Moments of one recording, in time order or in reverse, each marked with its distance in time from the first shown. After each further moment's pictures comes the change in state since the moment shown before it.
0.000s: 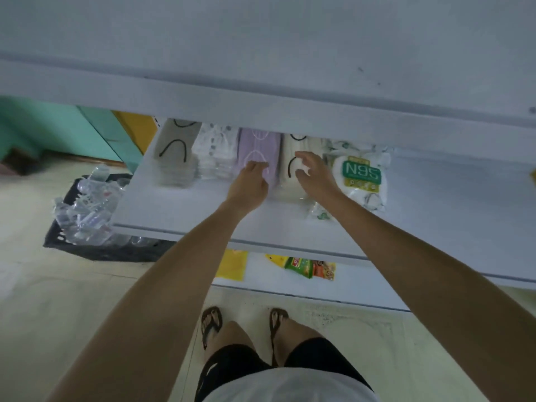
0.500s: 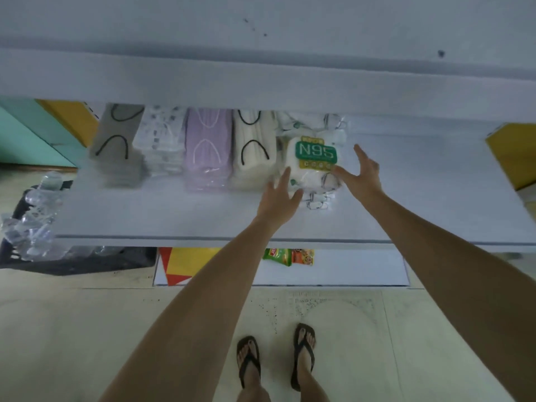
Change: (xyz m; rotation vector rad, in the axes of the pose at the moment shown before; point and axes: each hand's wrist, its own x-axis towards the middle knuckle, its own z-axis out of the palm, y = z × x) left_hand -0.007 0.097 0.118 -0.242 -0.248 -0.094; right_hand -0.030 0.133 -0.116 0.011 0.251 0.333
